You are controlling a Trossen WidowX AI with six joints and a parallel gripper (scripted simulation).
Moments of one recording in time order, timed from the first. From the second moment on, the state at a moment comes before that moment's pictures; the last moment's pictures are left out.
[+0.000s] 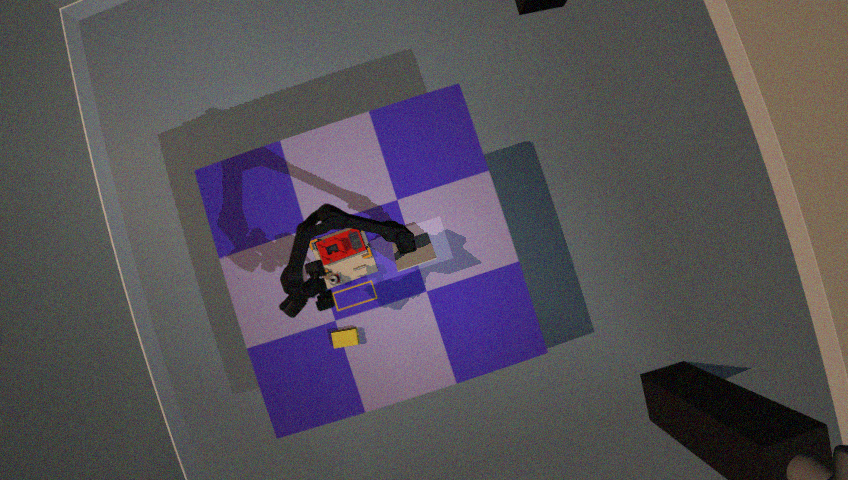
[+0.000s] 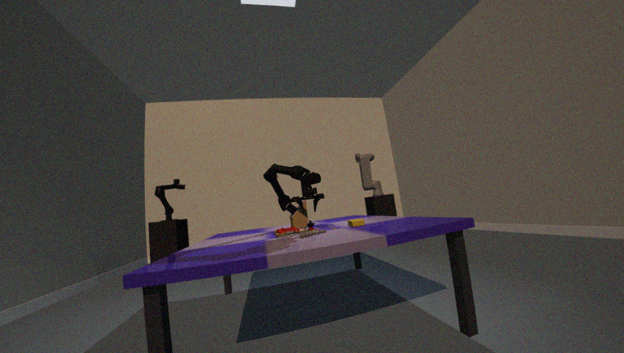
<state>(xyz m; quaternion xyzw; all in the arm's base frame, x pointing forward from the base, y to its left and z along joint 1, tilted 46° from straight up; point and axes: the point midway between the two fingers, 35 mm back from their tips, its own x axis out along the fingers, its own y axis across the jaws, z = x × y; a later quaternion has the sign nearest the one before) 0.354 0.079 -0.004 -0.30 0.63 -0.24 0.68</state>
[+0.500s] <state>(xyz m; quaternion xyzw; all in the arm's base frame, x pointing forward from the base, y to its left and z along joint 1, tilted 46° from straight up) 0.356 0.028 -0.049 -0.30 0.63 -0.24 0.67</state>
